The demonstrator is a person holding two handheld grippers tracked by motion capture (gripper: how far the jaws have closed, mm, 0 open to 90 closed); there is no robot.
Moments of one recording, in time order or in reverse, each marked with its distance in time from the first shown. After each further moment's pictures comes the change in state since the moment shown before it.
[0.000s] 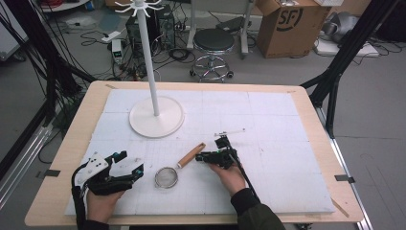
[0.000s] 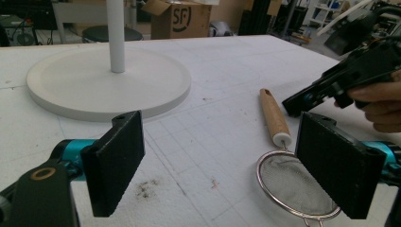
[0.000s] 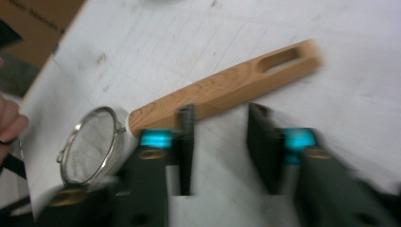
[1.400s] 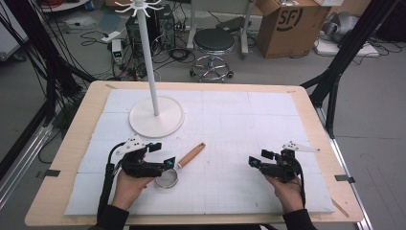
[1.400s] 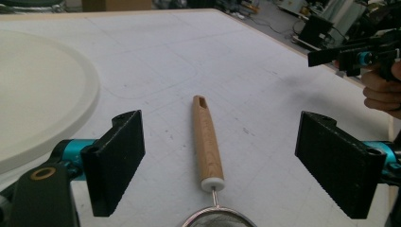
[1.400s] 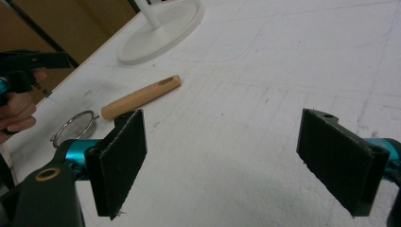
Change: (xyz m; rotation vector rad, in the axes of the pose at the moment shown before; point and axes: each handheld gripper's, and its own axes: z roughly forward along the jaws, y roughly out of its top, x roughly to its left) left arm -0.033 0.036 0.083 0.187 -0.258 -0.065; right arm -0.059 -0.059 -0.148 -0.339 -0.098 -0.074
